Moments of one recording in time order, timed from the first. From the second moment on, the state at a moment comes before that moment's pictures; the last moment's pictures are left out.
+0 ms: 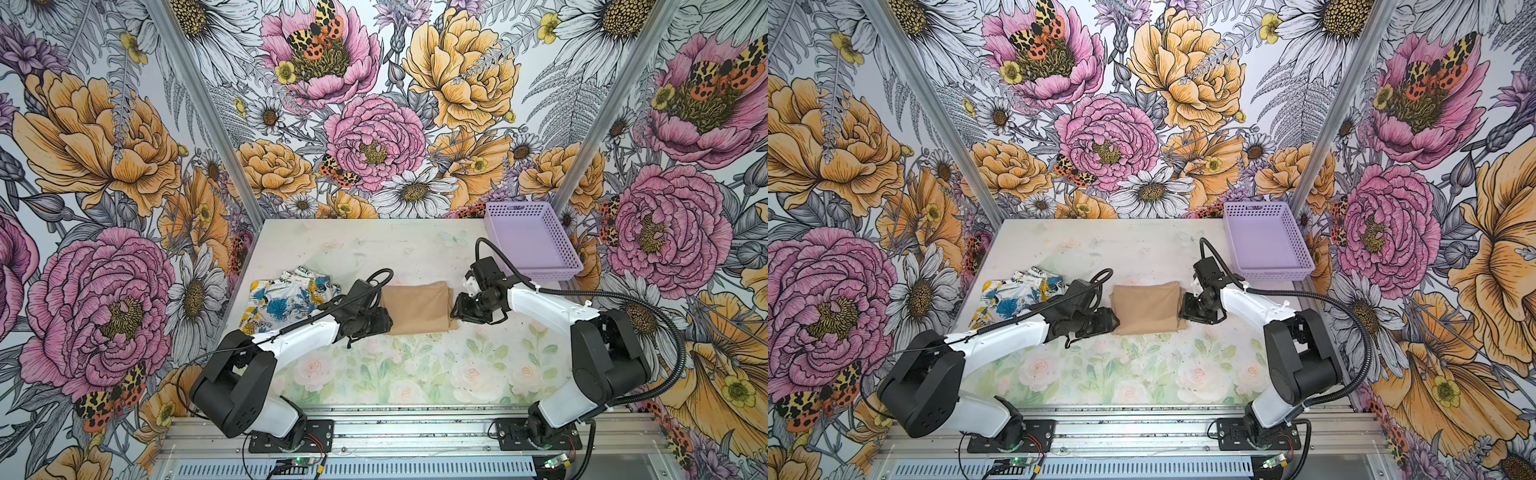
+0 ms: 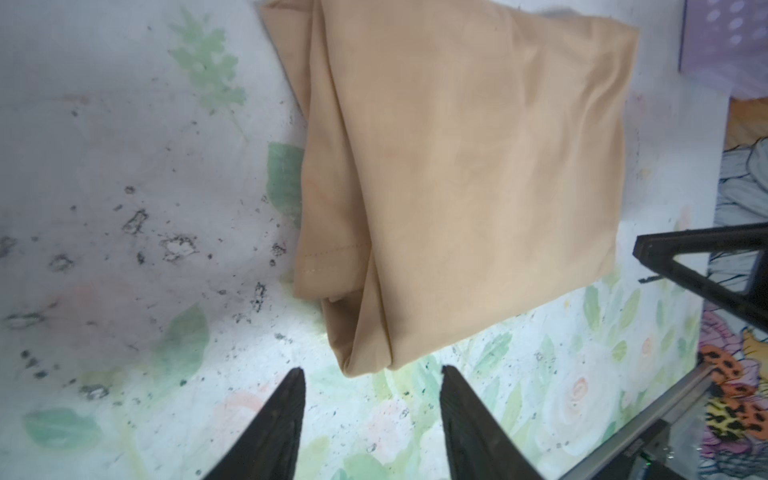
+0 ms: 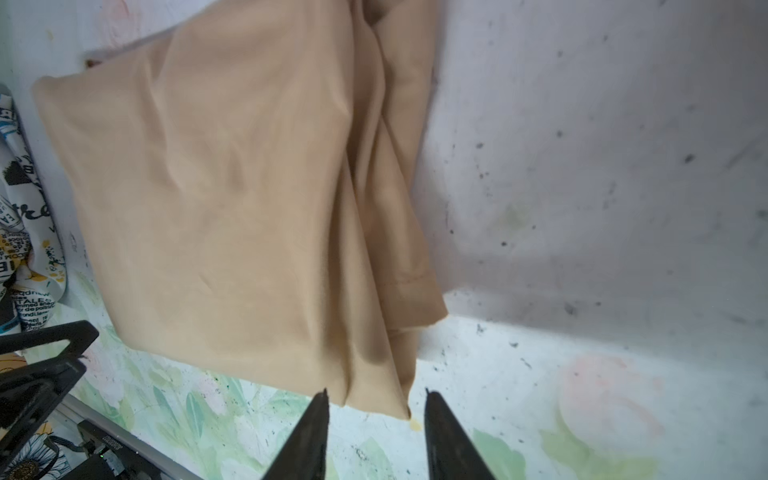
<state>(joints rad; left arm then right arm) -0.64 1.44 0.77 -0.32 0.14 -0.73 0.34 1.59 0.95 -0.65 -0.36 0.47</state>
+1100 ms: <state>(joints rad) -0.66 1.53 0.77 -0.33 0.09 -0.71 0.37 1.63 0.91 -0.57 -0.36 0.48</state>
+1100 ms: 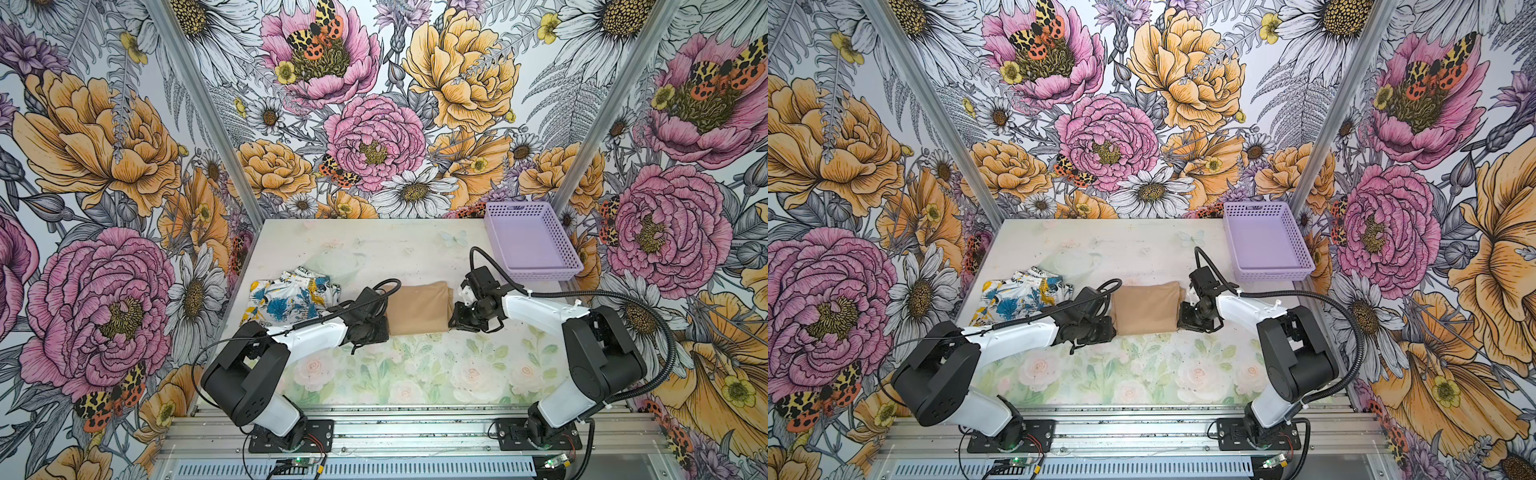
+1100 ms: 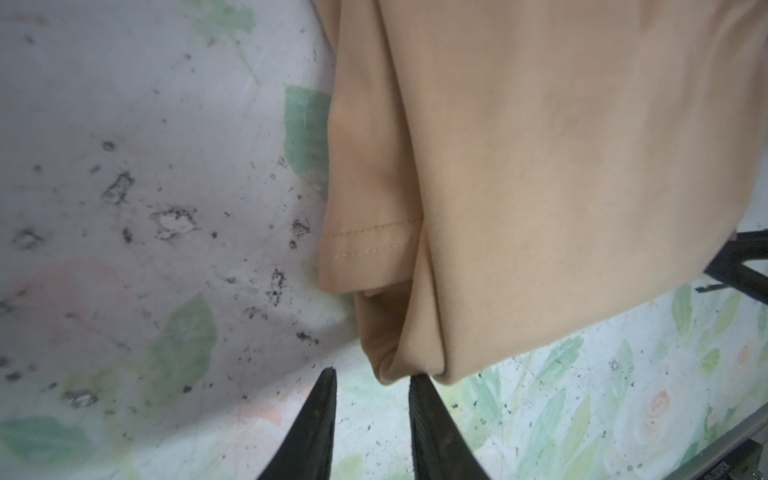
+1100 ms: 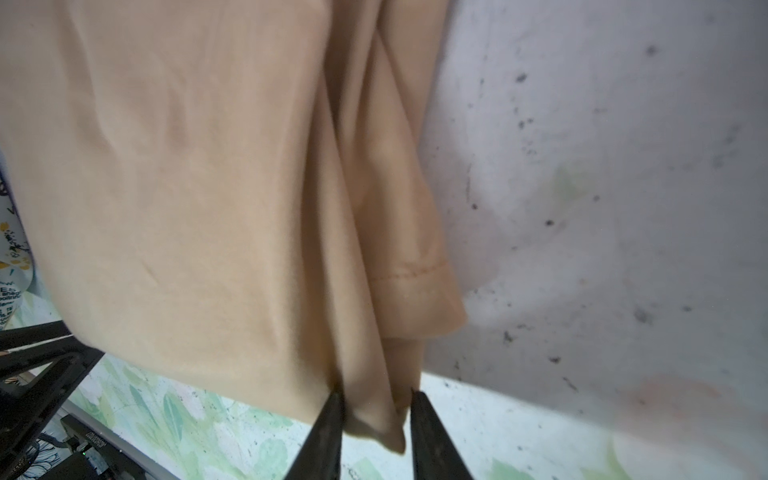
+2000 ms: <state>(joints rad) -0.63 1.52 0.77 -0.32 0.08 -0.69 0.34 1.63 0.90 -0.56 -0.36 0.47</state>
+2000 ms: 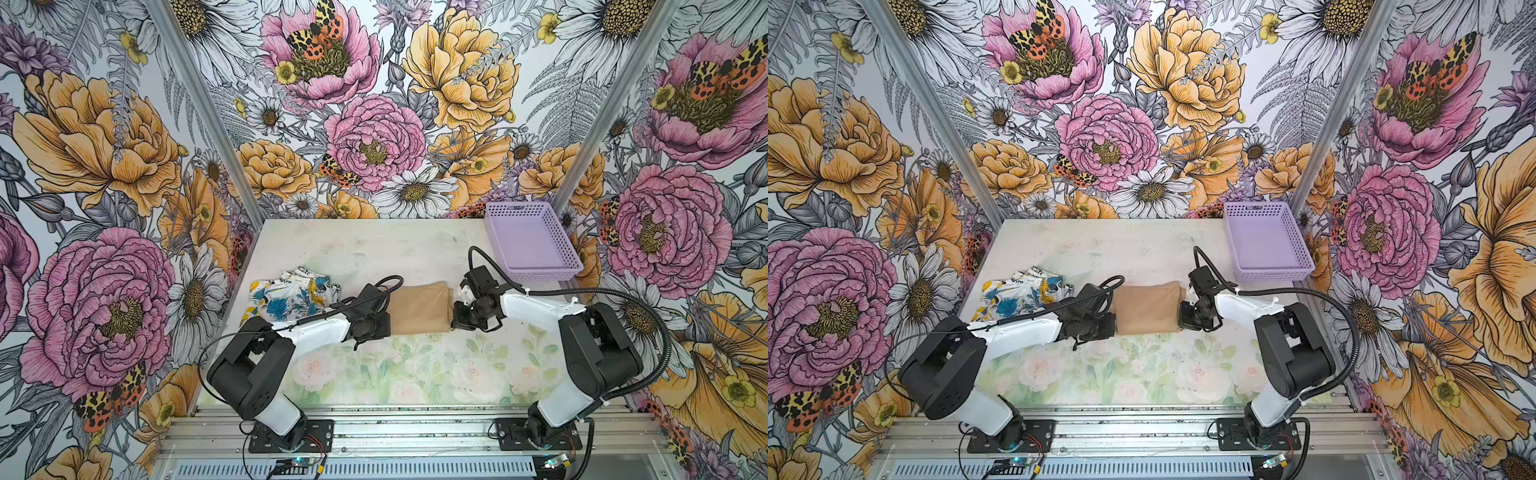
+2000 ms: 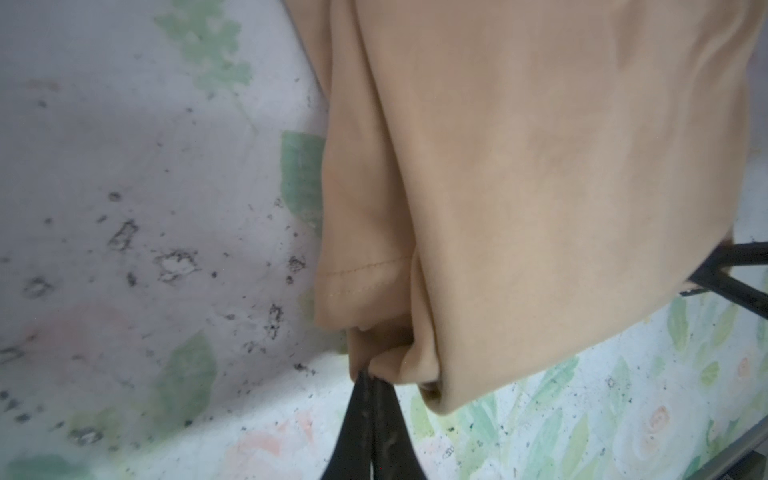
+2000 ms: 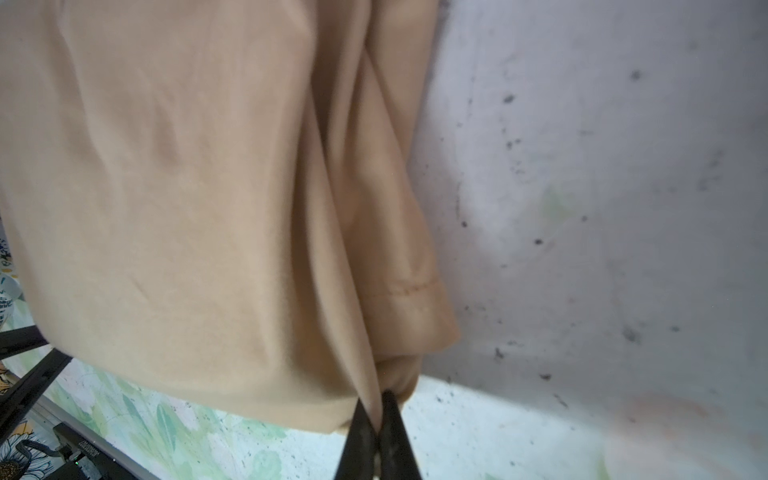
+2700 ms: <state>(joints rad) -0.61 1.52 0.73 -0.31 0.09 -0.66 0.31 1.64 0.87 -0.54 -0.40 0.47</state>
